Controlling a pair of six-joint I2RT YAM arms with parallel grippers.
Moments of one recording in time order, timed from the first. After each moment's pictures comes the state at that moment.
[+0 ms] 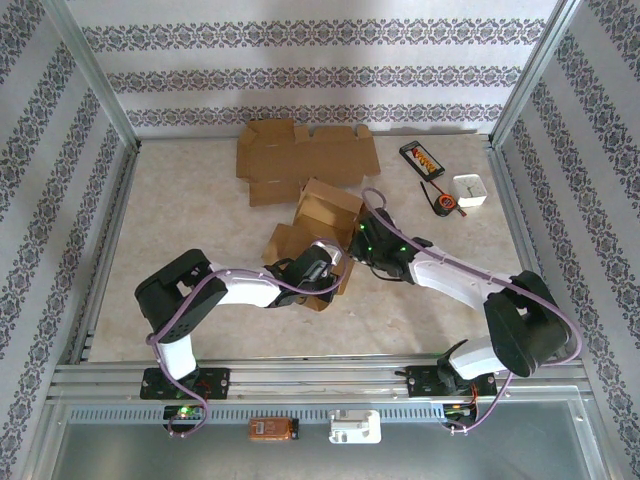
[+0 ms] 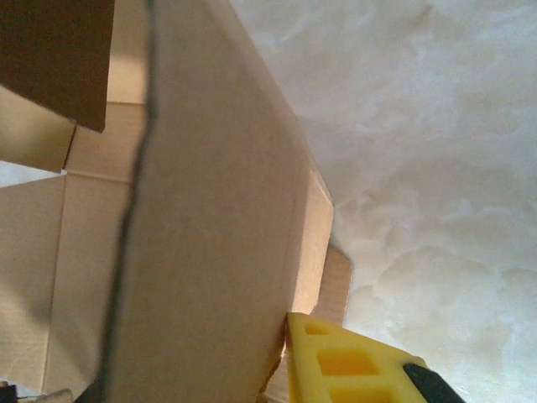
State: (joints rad) left arm -0.88 1.80 0.83 0.16 0.04 -0.51; right arm 0.61 1.44 0.80 -0.25 0.06 0.93
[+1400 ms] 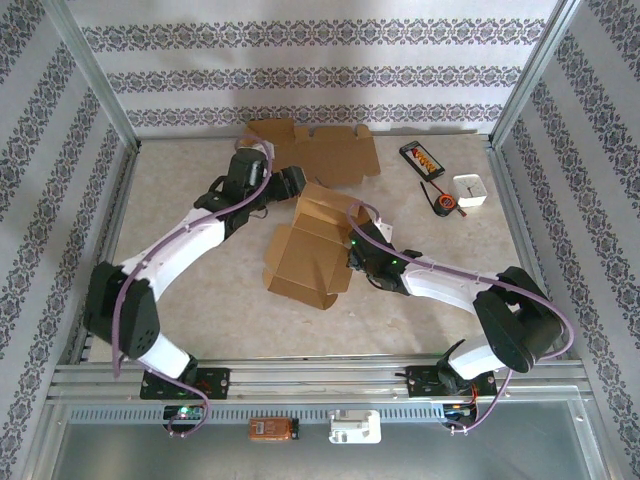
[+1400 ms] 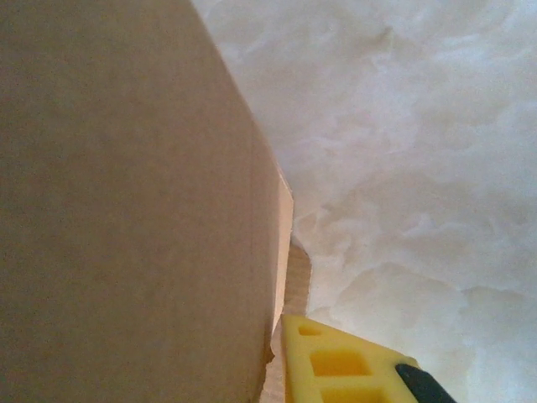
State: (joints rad) left arm -0.42 1.58 1.24 -0.20 0.11 -0.68; right arm 0.67 1.47 0.72 -0.14 0.24 0.89
